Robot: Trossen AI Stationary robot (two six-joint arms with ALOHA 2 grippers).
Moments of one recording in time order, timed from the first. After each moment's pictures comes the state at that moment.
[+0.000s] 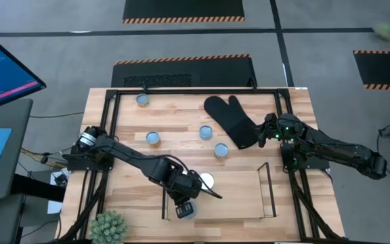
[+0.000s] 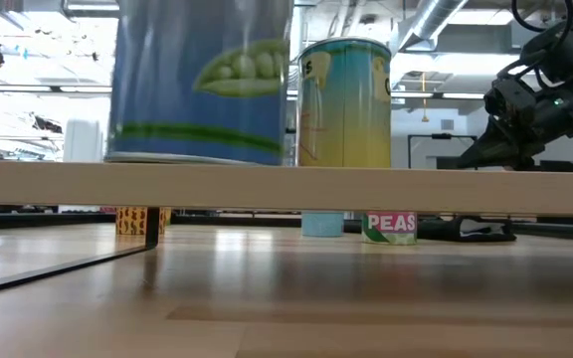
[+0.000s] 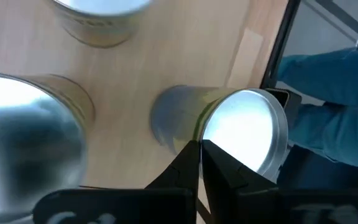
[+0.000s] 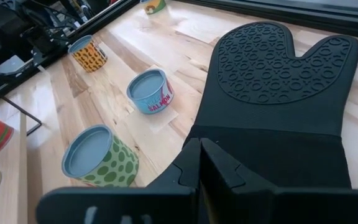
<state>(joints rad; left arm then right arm) -0.39 1.92 1.75 -0.99 0.16 -0.79 -0.50 0.37 0.13 -0.19 -0.08 0.38</state>
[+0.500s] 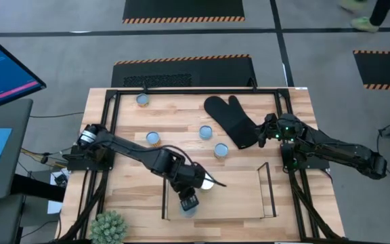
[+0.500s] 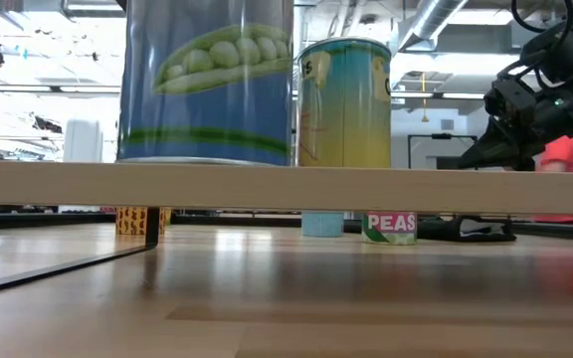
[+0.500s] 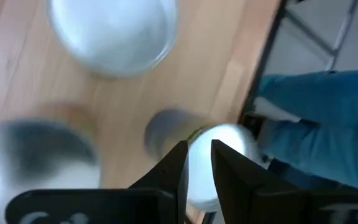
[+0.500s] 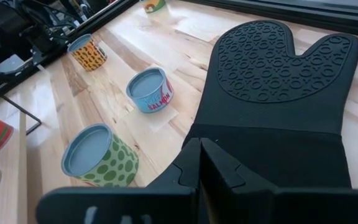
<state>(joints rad) -0.34 1.91 1.80 -0.97 0.19 -0.79 -0.50 0.37 0.13 -0.19 -0.08 0.38</state>
